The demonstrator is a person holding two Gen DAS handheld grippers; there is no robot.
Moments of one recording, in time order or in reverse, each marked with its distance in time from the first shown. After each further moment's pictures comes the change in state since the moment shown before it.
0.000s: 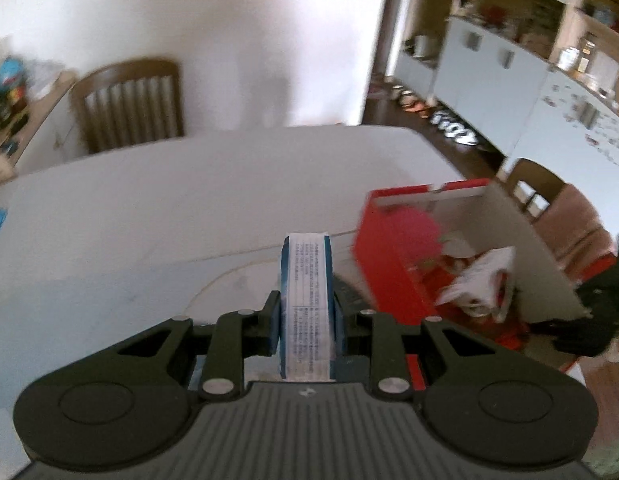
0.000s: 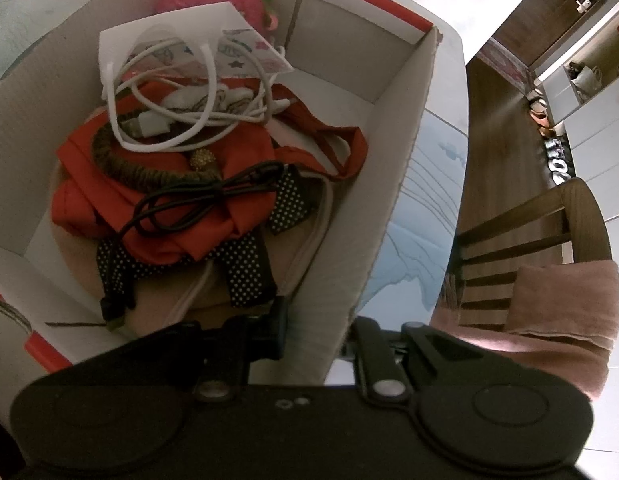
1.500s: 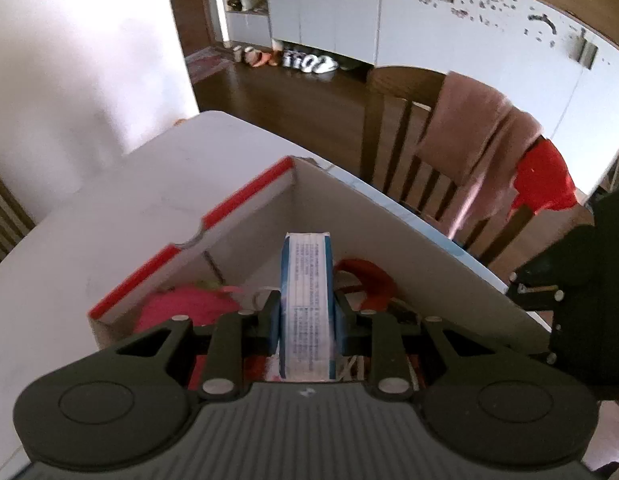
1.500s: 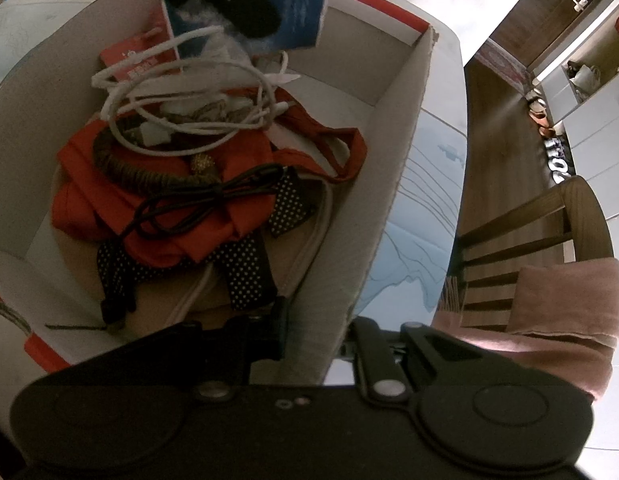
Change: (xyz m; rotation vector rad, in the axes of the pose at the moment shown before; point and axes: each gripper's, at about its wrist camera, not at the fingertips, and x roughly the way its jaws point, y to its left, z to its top) left arm 0.142 -0.191 0.053 0.480 0.123 -0.222; right arm -0.002 0.000 -0.001 0.009 -0.011 0.005
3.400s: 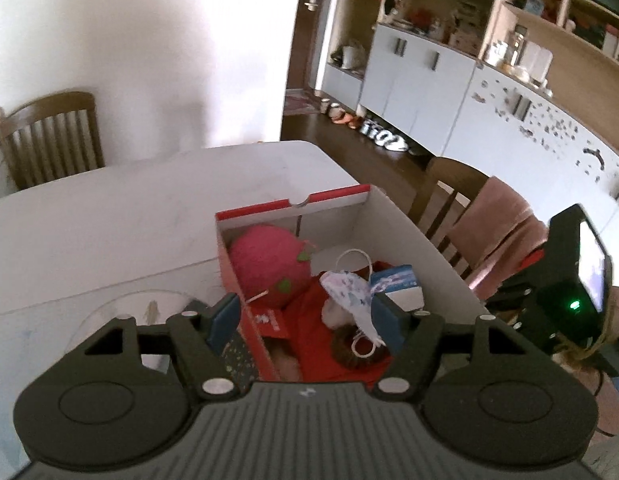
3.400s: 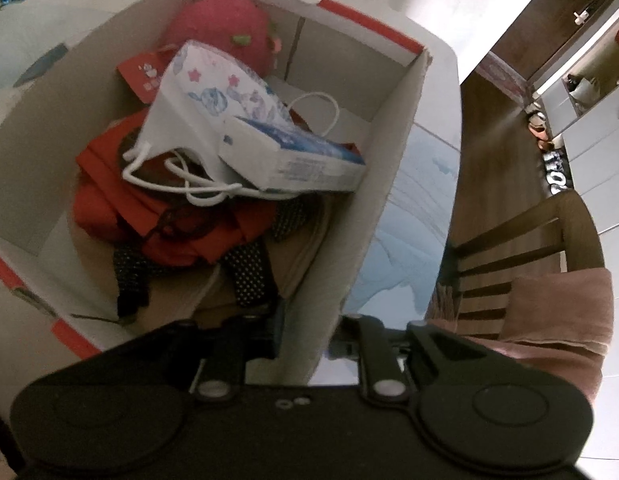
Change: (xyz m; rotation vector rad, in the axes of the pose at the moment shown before) left arm -0.126 0.029 -0.099 -0.385 -0.216 0.088; right arm -0.025 0.002 -0.002 -0.011 -0.055 -0.009
